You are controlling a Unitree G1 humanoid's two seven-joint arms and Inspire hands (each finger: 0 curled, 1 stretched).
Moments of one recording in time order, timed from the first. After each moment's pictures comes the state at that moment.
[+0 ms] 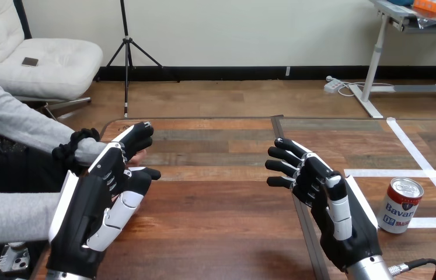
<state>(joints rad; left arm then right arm) 0.21 0.17 0.06 0.12 -0.09 -0.69 -0.25 0.03 -0.09 -0.05 0.39 0.20 -0.58 0.44</state>
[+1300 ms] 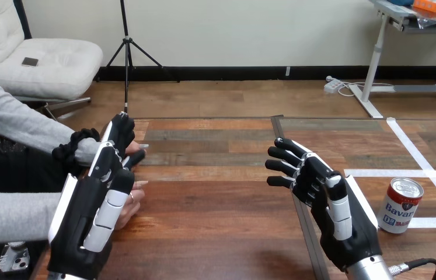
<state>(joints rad) 0.22 0.16 0.05 0.09 -0.19 -0.64 -0.32 0.03 -0.09 -0.05 0.39 0.20 -0.58 0.44</state>
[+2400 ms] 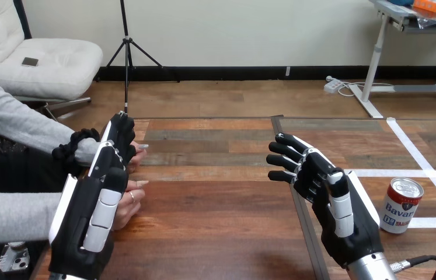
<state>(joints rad) 0.22 0.14 0.05 0.09 -0.21 -0.64 -0.33 0.03 -0.09 -0.05 0.36 0.20 -0.58 0.44</state>
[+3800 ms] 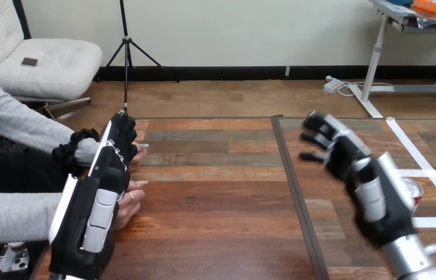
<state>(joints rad) 0.22 0.14 0.05 0.09 -0.24 -0.64 -0.36 -0.03 -0.20 -0.13 0.36 0.20 -0.60 0.42</state>
